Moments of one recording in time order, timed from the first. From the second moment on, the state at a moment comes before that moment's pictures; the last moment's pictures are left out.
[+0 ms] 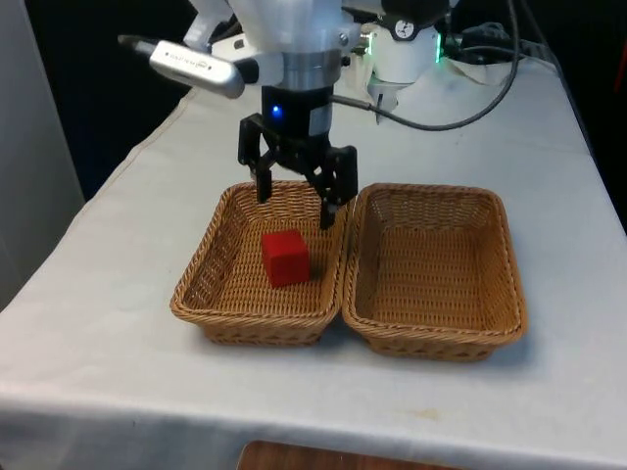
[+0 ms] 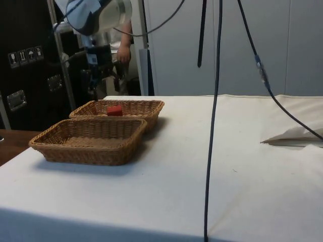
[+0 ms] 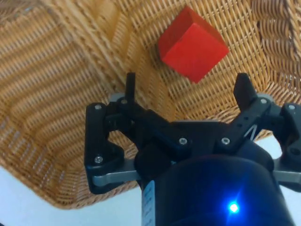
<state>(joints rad) 0.38 0.85 -0.69 -1.42 0.49 2.14 0.07</state>
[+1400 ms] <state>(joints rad) 0.46 0.67 -0.61 -1.50 0.31 2.02 0.18</state>
